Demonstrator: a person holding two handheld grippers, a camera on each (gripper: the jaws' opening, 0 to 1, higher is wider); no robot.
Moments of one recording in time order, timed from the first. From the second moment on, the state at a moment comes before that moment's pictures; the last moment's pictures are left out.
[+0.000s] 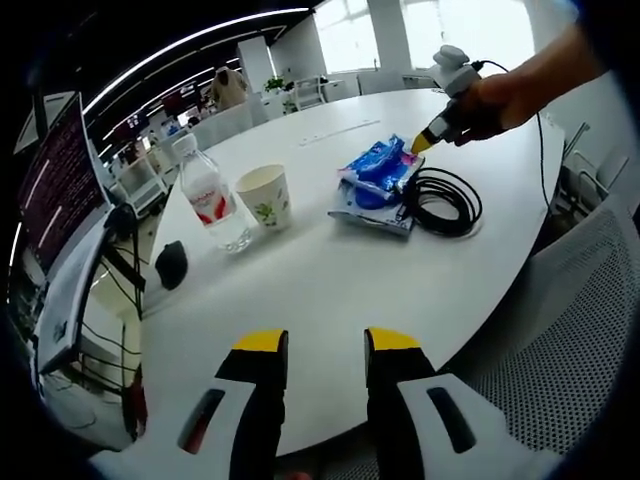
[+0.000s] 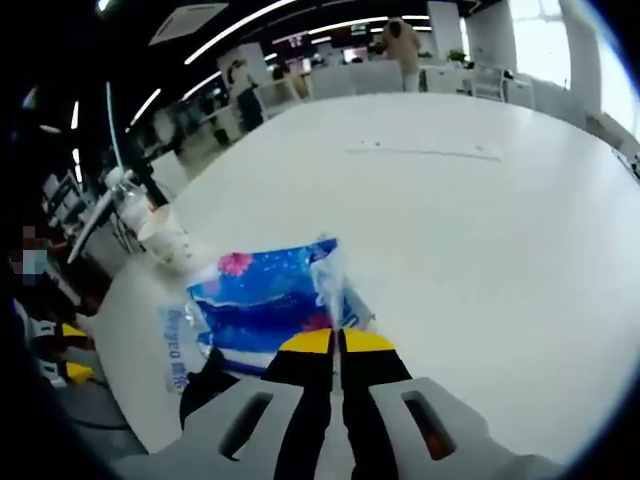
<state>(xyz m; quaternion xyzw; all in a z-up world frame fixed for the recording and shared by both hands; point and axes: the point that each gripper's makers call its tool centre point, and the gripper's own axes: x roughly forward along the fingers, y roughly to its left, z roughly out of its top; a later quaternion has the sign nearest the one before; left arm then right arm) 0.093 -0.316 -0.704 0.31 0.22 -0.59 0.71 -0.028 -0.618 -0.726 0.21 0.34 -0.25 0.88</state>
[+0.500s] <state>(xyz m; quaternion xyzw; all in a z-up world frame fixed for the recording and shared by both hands) 0.093 -0.316 -0.705 0.31 0.22 -0.59 0.71 -0.049 -0.641 -0.711 0.21 0.32 -0.28 0.88</state>
